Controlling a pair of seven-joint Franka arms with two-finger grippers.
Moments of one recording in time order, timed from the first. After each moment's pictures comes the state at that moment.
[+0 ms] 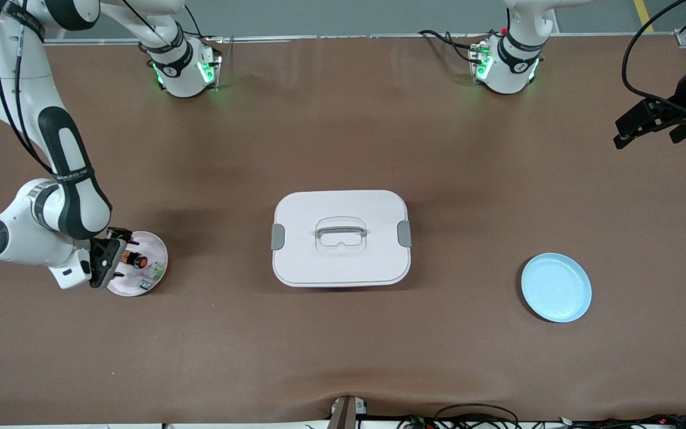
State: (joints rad) left arm 0.08 -0.07 -0.15 -1.57 0.01 1.53 -0.16; right arm -0.07 0.63 -0.10 -1.77 0.27 2.23 -1.47
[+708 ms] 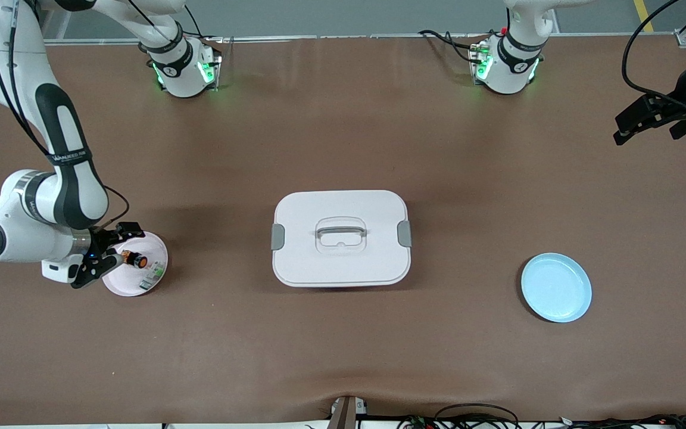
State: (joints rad) left arm 0.08 -0.08 -0.16 -1.57 0.01 1.52 -0.16; right arm -0.04 0.53 -0.07 -1.76 0.13 2.02 -0.58
